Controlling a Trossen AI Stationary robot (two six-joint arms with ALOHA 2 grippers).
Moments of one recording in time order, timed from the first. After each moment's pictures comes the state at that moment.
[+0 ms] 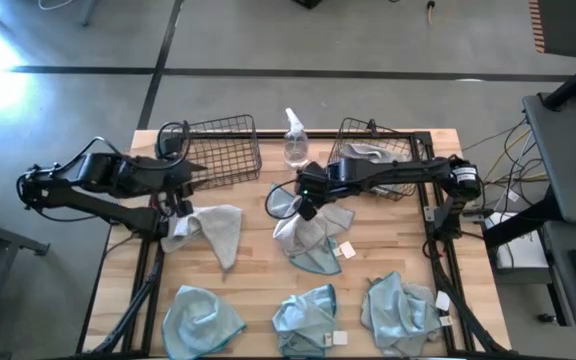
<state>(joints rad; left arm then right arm) -0.09 0.81 1.15 -1.01 -0.52 0.02 -0.07 1.82 1.60 -0.99 0.22 0.70</state>
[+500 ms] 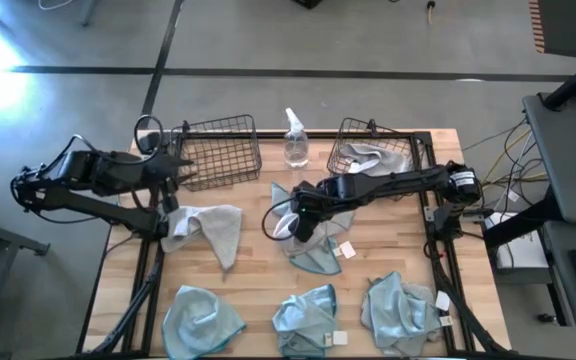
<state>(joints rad) -0.09 0.71 1.15 -1.04 -0.54 0.04 0.02 1.84 1.60 -0.91 0.10 0.68</state>
